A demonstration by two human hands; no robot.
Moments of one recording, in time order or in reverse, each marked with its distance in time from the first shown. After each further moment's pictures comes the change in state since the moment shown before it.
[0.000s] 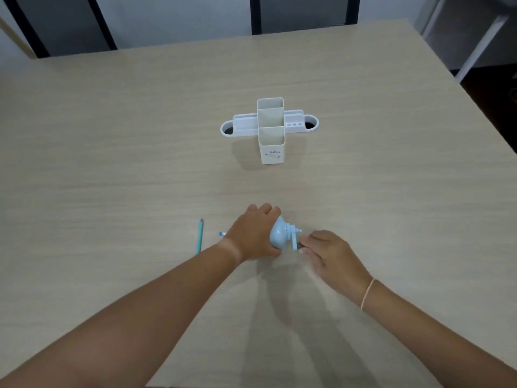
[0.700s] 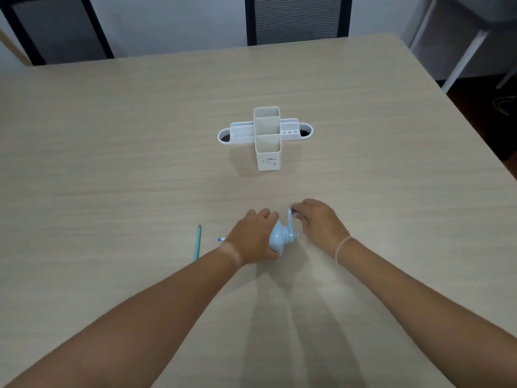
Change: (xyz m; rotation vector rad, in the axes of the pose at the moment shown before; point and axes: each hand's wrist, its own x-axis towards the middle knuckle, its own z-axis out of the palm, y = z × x) left_hand -0.002 0.004 -0.004 0.013 0.006 0.002; right_hand 0.070 0.008 -0.012 -0.157 -0.055 0.151
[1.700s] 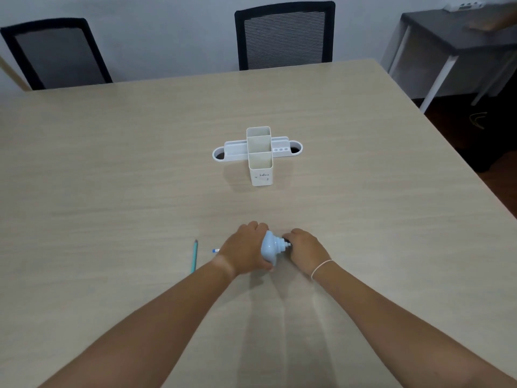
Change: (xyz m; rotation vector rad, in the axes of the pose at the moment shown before) left_hand 0.000 -0.005 0.002 -0.116 0.007 -0.058; right_hand -0.011 0.002 0.034 -0.037 -0.159 0.197
